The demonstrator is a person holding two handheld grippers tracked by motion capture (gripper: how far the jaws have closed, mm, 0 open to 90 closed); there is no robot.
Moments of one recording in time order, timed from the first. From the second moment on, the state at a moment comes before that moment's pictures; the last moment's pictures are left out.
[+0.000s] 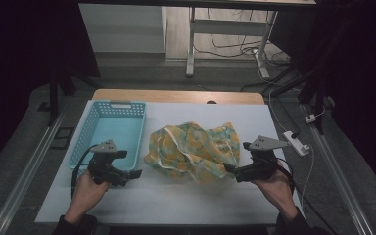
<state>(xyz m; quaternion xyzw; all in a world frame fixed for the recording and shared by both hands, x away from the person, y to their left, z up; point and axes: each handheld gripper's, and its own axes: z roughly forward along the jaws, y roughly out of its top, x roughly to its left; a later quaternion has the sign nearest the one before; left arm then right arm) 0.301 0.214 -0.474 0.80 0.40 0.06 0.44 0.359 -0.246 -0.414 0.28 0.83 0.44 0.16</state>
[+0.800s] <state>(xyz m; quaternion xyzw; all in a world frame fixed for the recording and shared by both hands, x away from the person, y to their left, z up) 0.236 0.257 -0.502 0.77 0.46 0.10 0.43 0.297 -0.316 -0.473 0.37 0.82 0.41 0.16</state>
